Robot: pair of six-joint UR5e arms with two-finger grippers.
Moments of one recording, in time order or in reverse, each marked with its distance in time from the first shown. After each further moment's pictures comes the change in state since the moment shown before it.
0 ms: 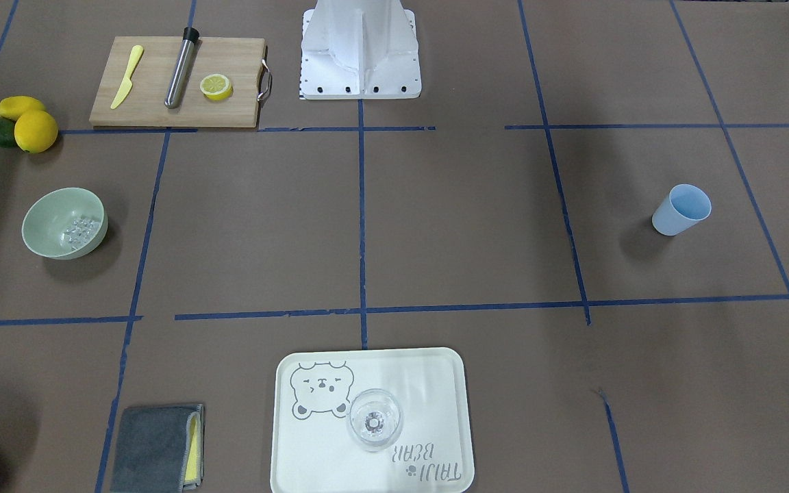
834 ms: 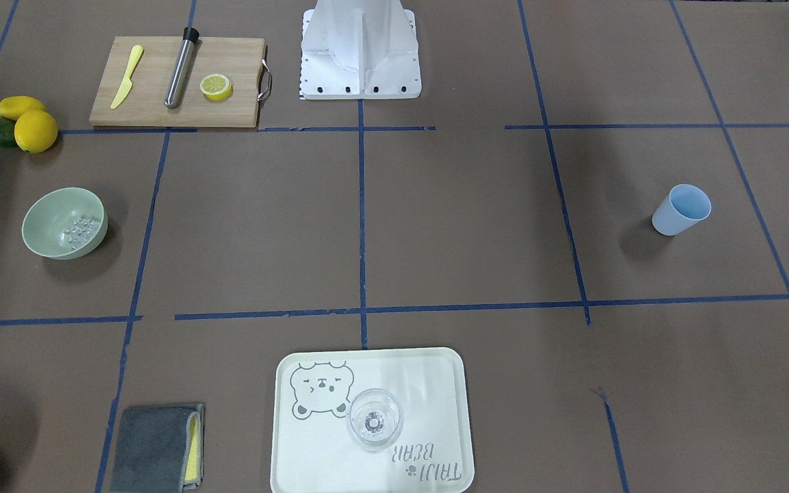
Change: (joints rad) left arm -0.017 -0.059 0.005 -0.094 -0.002 0.002; right arm -0.018 0.007 -0.001 0.038 0.026 0.004
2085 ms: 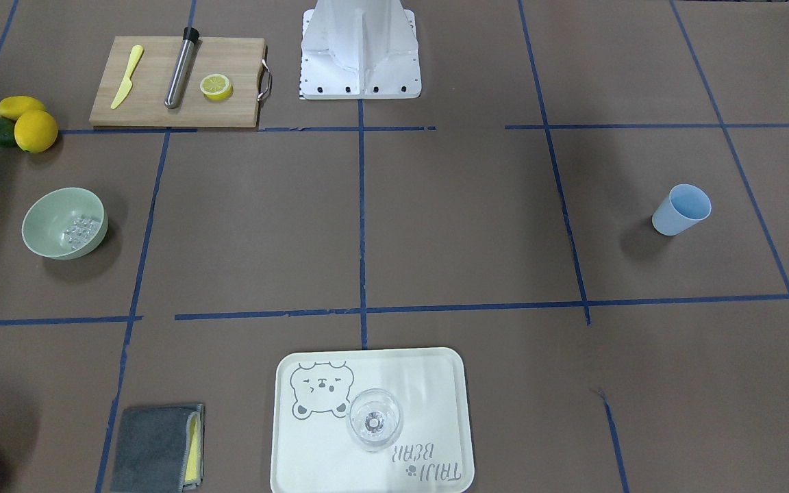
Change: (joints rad) left arm -0.002 0.000 -0.022 0.000 0.000 0.002; right arm -0.005 0.000 -0.019 0.105 0.013 0.006
